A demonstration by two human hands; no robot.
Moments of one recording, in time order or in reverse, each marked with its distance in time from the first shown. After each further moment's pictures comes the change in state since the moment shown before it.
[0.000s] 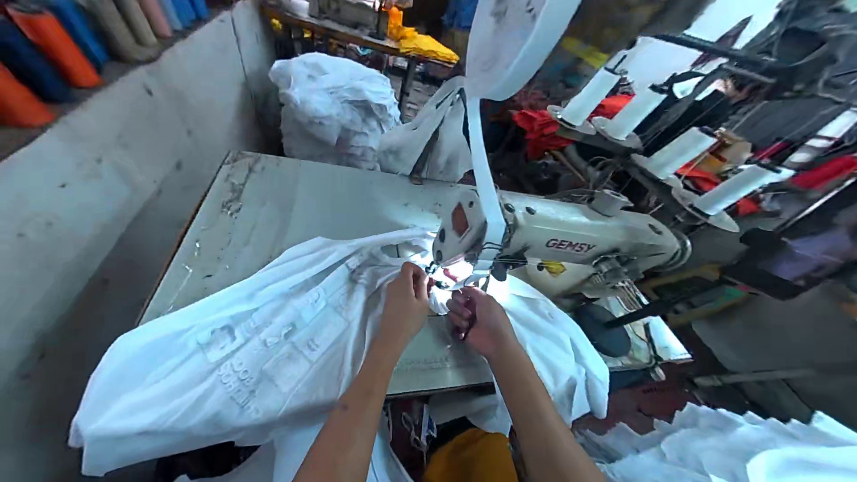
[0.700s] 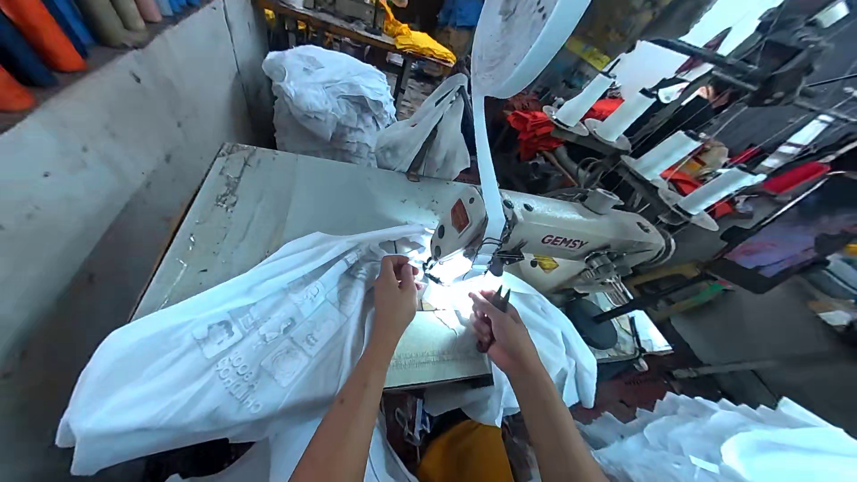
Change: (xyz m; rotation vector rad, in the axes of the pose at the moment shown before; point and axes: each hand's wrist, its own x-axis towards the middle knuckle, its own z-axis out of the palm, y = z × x) left_hand -0.002 -0.003 0.000 -0.323 0.213 -0.111; right_hand -0.031 0.003 -0.036 -0.208 0.112 -0.204
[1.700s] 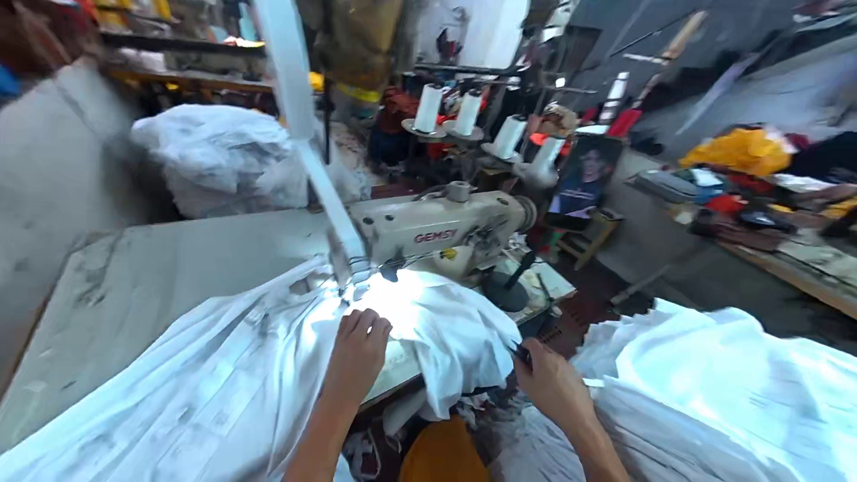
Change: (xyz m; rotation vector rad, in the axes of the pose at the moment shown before) left_hand -0.050 -0.011 0.045 0.820 -0.216 0.966; right_hand -0.112 -0.018 -0.175 -1.393 0.459 0.066
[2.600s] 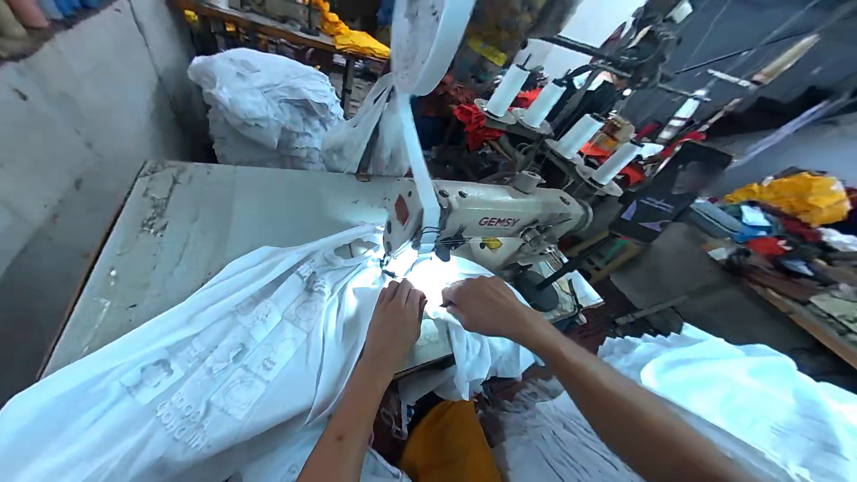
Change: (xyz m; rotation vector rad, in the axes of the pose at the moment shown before) left_hand -0.005 -0.008 0.004 -0.088 -0.025 -0.156; right_hand 0.044 -0.194 -0.027 -0.550 -0.399 -0.815
